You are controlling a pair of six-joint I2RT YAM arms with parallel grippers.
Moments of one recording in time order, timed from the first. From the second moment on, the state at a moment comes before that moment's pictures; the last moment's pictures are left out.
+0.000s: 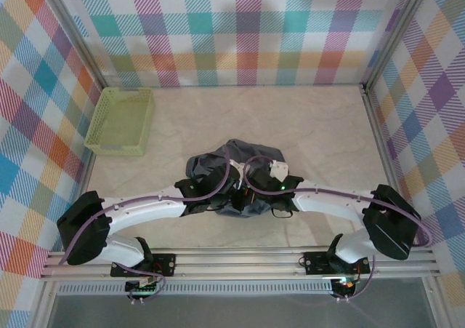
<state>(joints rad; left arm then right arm) -1.03 1.39 0.83 -0.17 0.09 -0.60 0.99 1.42 0.81 -0.61 0.49 1.06</state>
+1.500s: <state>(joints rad) -1.04 1.41 0.83 -0.15 0.01 -0.63 1.10 1.18 0.66 -0.54 0.29 1.07</state>
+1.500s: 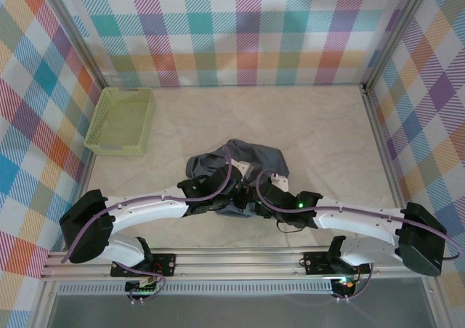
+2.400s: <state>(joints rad) -1.03 1.41 0.84 -0.12 0.04 -0.63 1.11 0.92 0.47 -0.77 0.29 1.20</state>
